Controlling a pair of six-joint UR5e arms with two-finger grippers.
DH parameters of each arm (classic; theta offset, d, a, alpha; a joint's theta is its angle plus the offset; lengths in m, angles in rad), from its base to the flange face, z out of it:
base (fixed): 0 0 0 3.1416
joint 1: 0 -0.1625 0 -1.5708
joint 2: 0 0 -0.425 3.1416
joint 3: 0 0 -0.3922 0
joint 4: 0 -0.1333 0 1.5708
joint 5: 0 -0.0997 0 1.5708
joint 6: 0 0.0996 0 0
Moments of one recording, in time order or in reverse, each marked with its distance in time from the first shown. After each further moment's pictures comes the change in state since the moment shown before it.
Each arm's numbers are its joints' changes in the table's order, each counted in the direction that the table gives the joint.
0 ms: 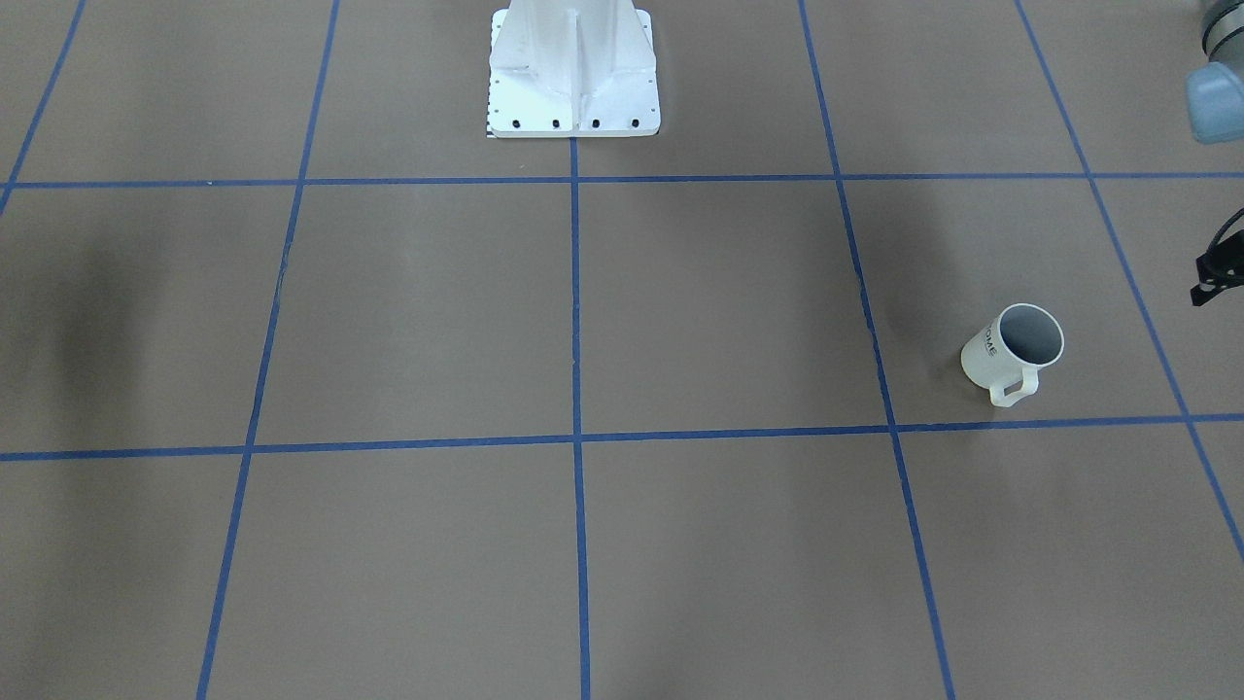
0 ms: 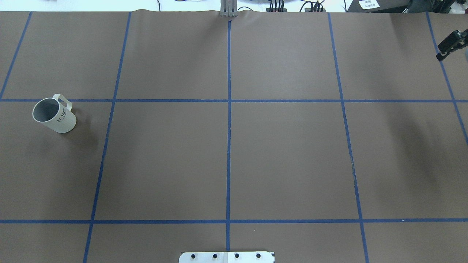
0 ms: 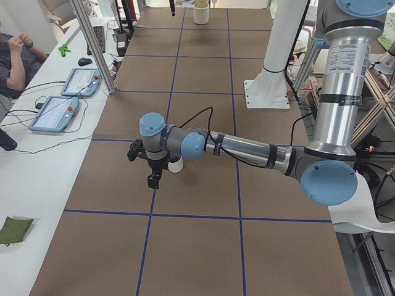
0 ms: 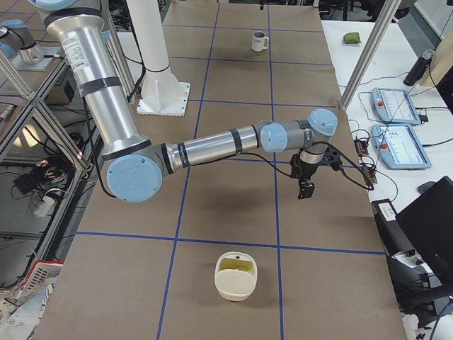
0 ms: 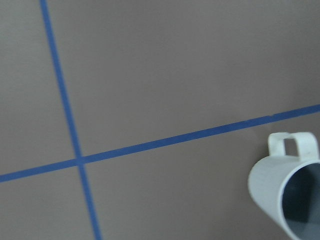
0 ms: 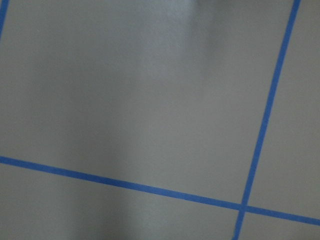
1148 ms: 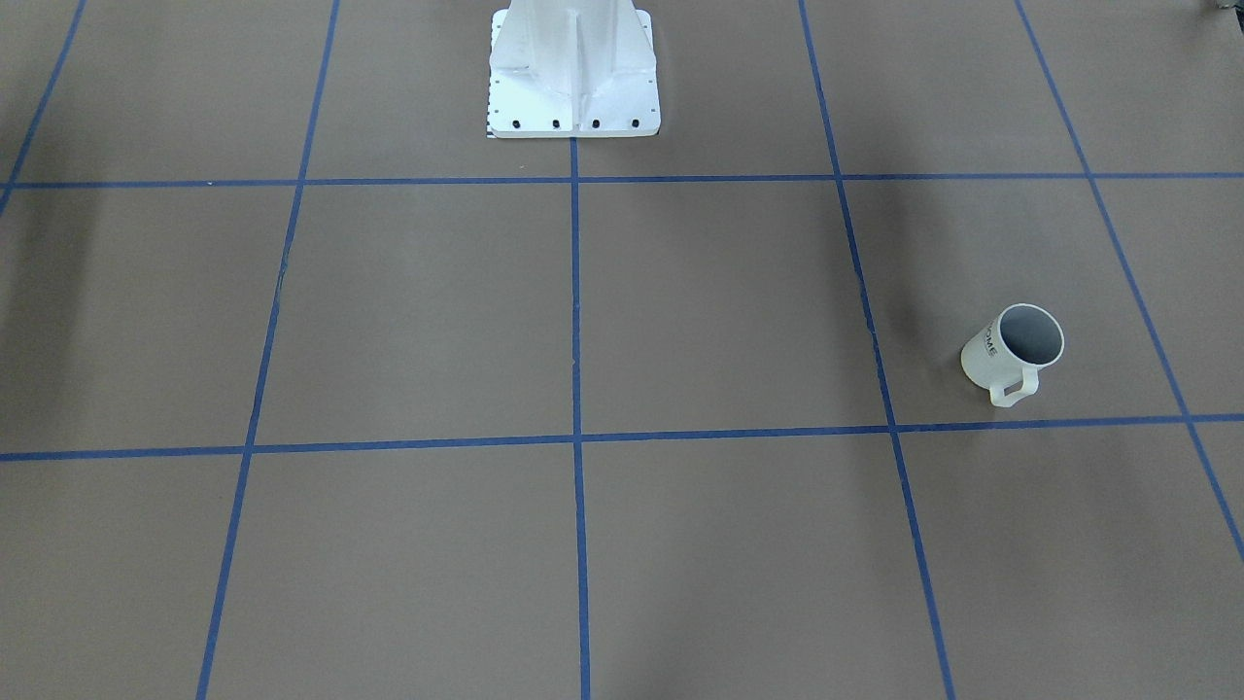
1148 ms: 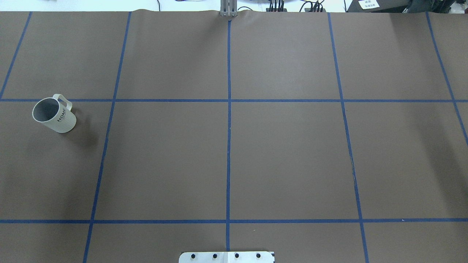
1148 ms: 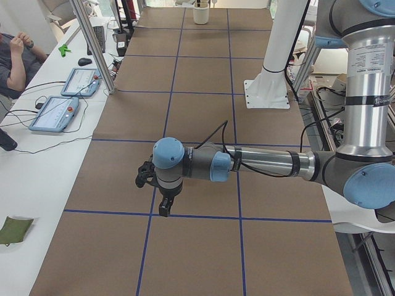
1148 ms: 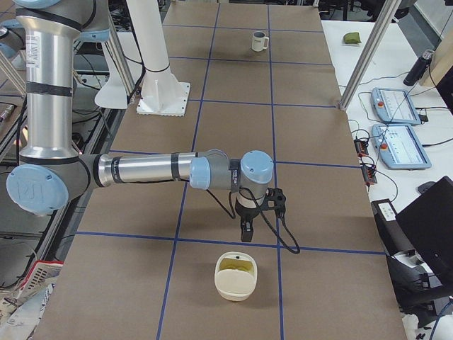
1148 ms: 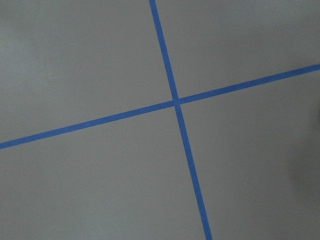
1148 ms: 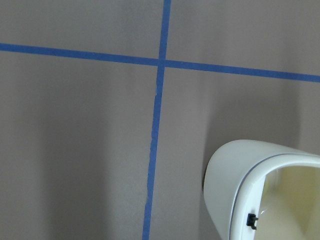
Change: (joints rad) left arm 0.186 0.123 0.028 0.006 0.107 0.159; right arm -0.126 -0.404 -0.250 -0.001 -0.005 -0.055
